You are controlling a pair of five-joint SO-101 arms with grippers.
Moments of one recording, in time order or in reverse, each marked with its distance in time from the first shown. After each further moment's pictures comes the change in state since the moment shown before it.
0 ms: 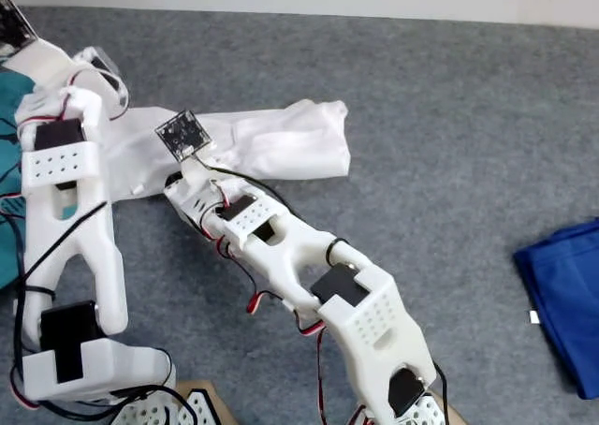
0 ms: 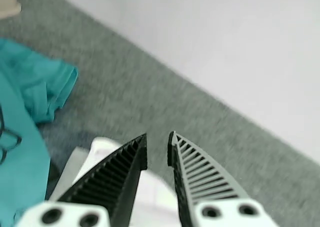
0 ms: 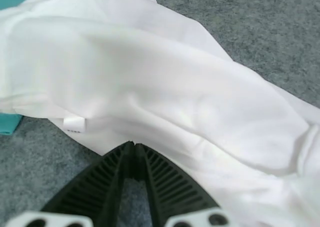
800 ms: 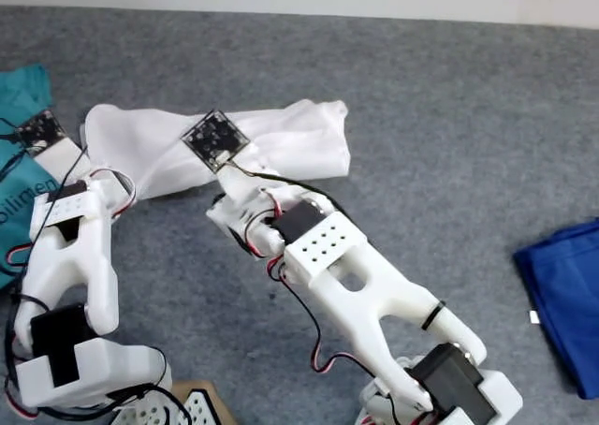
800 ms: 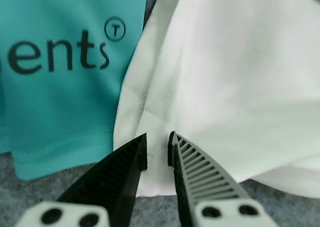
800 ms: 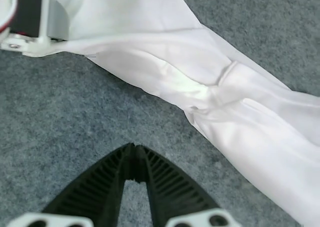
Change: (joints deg) left arm -6.2 -0.4 25.7 7.4 -5.4; right arm 3.0 -45.3 24.3 30.3 9.3
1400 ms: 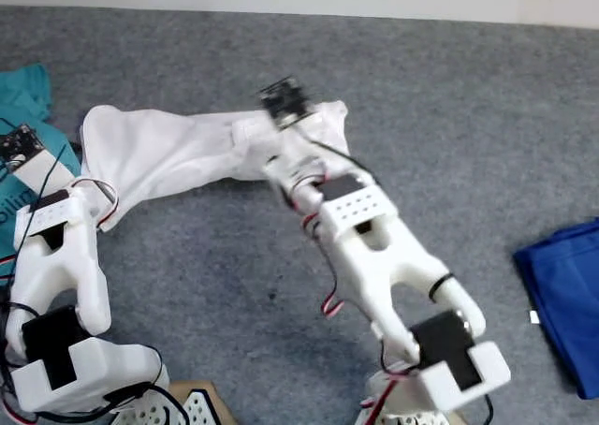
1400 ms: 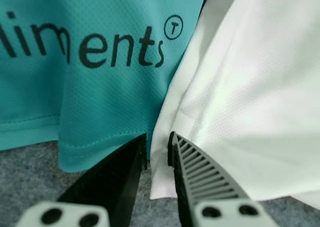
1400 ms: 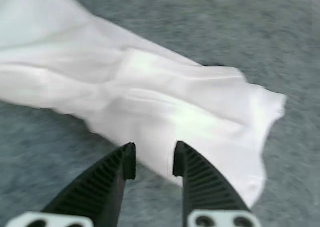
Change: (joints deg) left arm -5.2 0.0 1.0 1.1 -0.1; right arm 16.5 10.2 0.0 -13.3 0.0
